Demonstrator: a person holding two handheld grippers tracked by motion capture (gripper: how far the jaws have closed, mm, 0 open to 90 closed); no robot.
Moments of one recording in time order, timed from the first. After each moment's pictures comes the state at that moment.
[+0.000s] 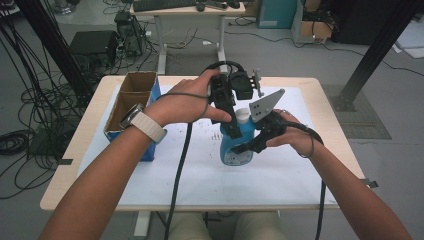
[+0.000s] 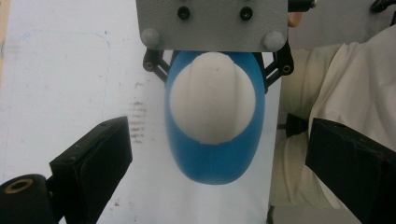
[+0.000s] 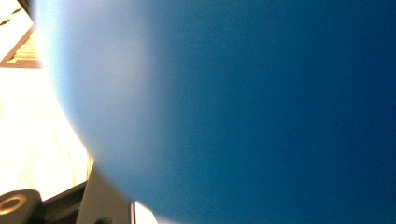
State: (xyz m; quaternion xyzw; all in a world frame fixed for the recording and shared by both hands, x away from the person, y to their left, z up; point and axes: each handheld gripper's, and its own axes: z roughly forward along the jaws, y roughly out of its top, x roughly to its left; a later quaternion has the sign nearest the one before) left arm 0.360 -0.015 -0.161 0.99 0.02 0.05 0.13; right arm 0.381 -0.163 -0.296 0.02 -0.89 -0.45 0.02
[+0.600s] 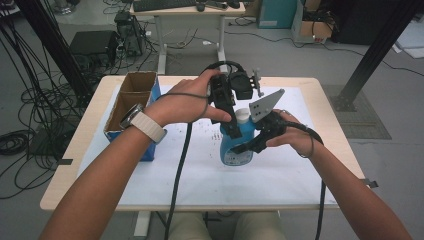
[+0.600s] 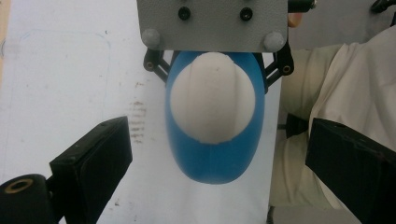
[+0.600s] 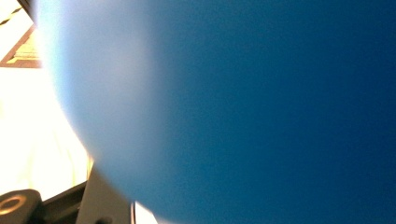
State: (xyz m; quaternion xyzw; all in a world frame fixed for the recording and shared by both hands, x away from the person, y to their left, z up) left arm 0.360 -0.015 -0.161 0.99 0.02 0.05 0.14; right arm 0.381 -0.163 -0.297 0.02 -0.89 -0.45 0.02
